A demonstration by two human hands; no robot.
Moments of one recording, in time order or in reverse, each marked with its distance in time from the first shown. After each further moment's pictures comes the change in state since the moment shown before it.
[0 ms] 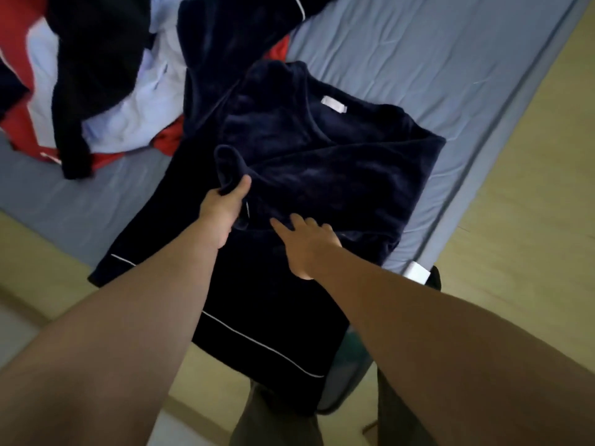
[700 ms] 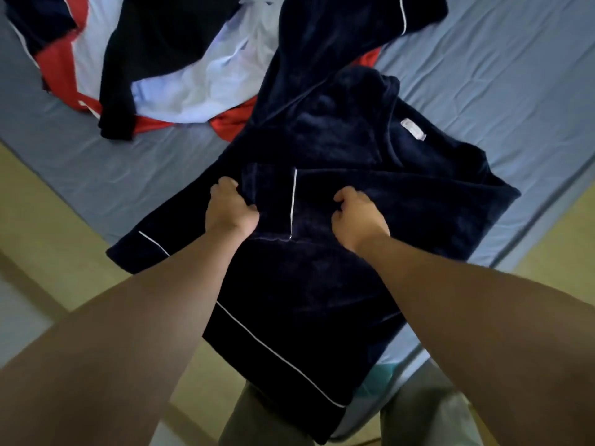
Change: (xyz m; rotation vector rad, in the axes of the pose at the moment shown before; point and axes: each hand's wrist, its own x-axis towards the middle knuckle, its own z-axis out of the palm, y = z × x) left_hand 0.072 -0.047 -0.078 0.427 0.273 0.317; right_hand 0.061 -0.016 -0.047 0.509 0.379 0.263
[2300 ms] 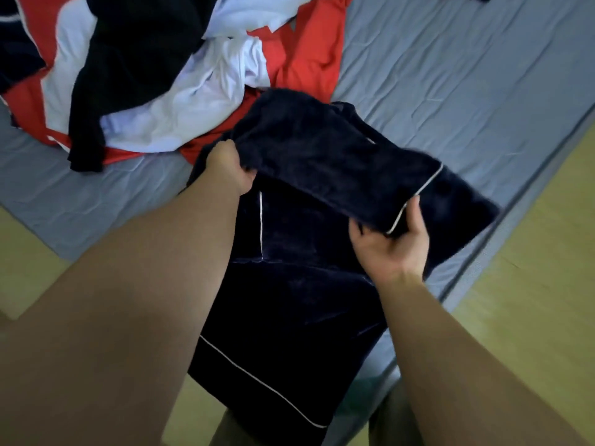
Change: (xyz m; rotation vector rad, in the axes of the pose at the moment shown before) left_hand 0.061 0.143 -0.010 -1.421 -0.242 -0.533; right_hand -0.035 0.047 -0.062 2.354 -0.018 0.211
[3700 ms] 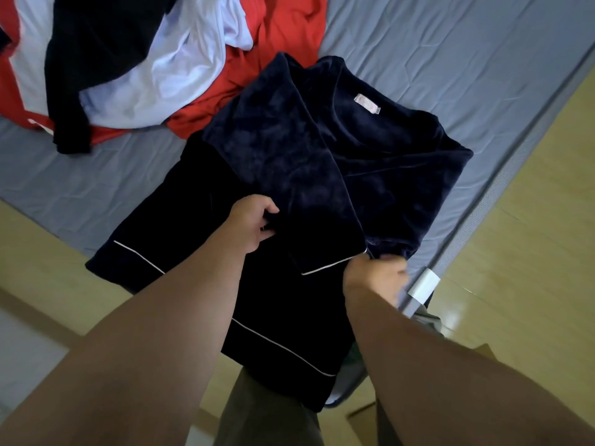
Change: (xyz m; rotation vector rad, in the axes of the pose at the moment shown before) left_hand -0.054 -0.102 -0.085 0.555 -0.013 -0.176; right_hand -0.051 0.066 -0.082 -1.444 1.235 -0.246
